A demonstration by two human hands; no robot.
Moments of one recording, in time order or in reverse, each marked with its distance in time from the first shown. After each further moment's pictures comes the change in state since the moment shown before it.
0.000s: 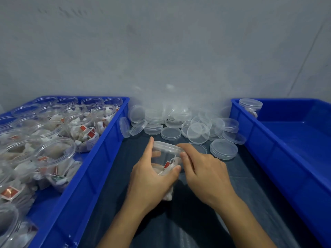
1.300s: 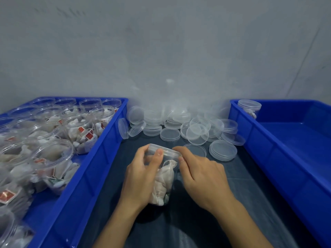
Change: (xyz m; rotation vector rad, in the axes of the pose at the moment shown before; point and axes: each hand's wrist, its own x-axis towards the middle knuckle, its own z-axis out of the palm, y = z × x) left_hand 0.011 0.000 -0.007 -0.279 0.063 -0.037; right_hand -0.004 -0.003 0.004 -0.025 0.006 -0.038
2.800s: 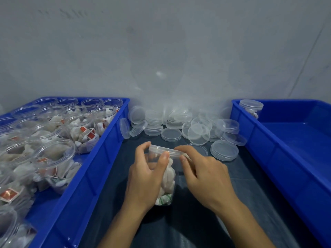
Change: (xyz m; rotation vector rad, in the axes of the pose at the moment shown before) left_hand -0.005 -0.002 0.007 0.092 0.045 0.056; right_hand 0.001 0.001 -0.006 0.056 0.029 0.019
